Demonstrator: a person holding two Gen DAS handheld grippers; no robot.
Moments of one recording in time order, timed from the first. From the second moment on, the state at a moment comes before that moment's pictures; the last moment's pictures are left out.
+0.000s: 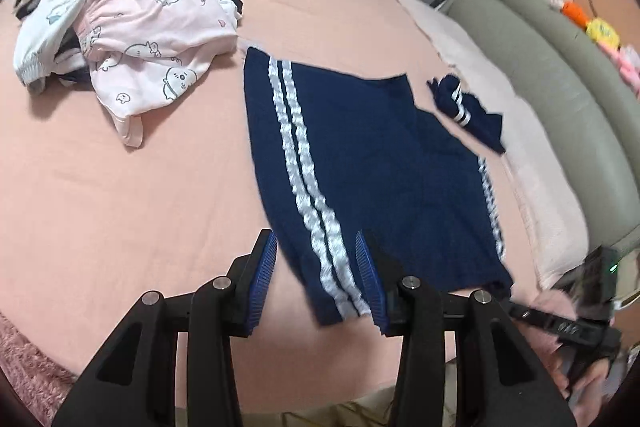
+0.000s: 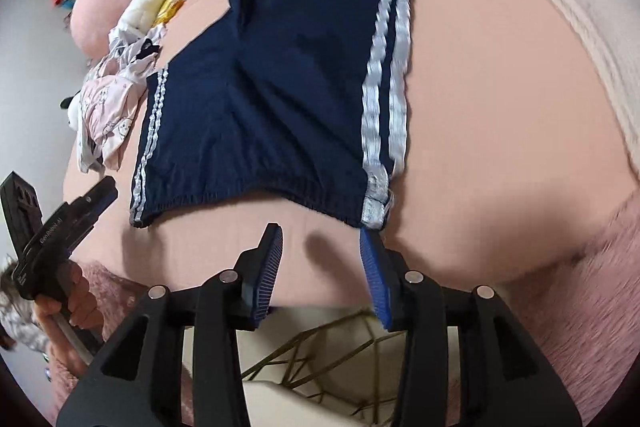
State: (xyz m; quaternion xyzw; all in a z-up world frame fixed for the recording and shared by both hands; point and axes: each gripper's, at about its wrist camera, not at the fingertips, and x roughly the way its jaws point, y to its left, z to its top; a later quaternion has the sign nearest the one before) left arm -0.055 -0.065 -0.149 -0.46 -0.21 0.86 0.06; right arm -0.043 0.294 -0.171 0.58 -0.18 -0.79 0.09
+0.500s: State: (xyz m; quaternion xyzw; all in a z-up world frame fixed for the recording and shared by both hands) left arm -0.071 -0.011 -0.181 -0.54 -0.09 0.84 0.07; right arm -0.041 0.330 -0.150 0.50 -0.25 -0.83 0.04
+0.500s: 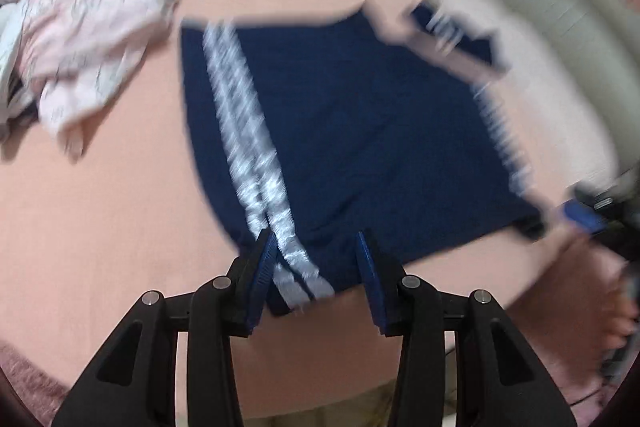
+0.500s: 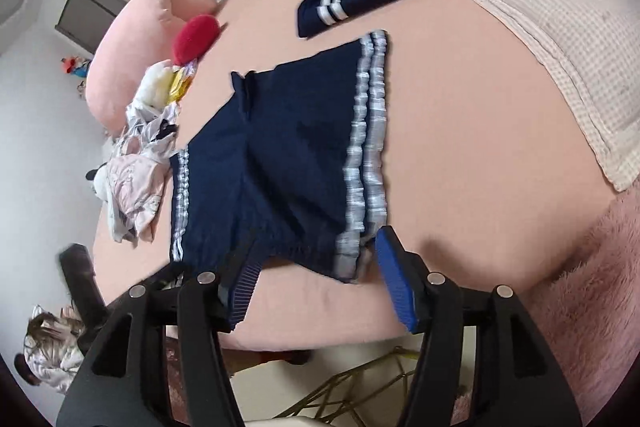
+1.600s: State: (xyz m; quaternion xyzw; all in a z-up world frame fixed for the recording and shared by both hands) left arm -0.072 -0.041 -0.174 -0.55 -0.14 0.83 0.02; right arm -0.139 0.201 -0.179 0.55 -0.19 -0.78 0.22
